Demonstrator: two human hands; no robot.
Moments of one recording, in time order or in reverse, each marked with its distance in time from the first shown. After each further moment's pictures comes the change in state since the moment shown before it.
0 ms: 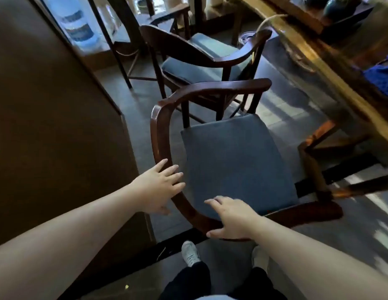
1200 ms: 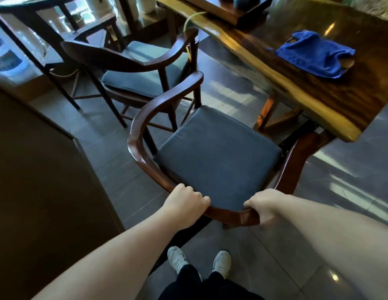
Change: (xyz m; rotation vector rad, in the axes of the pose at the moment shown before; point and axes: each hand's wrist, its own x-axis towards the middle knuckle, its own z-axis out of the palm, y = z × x) left_hand 0.106 0.162 -0.080 -0.010 0.117 0.112; right_hand -0.138 0.152 0.025 -0.110 -0.350 0.278
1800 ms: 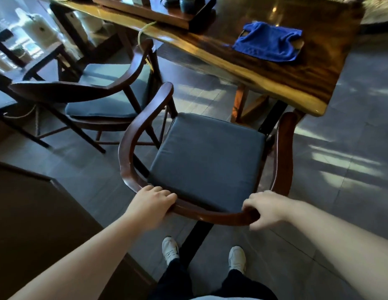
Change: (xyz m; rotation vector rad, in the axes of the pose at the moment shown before) left_hand -0.012 -0.106 0.016 -0.053 0.087 0.096; right_hand -0.033 -0.033 0.009 0.435 0.222 0.137
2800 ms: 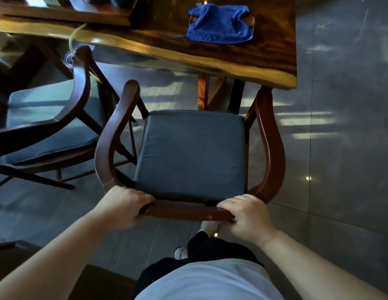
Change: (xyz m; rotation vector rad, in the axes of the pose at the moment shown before) left_hand 0.060 -0.149 -0.038 -0.031 -0.155 0.340; right_hand 0.046 -0.134 0.003 0.336 0.942 0.217
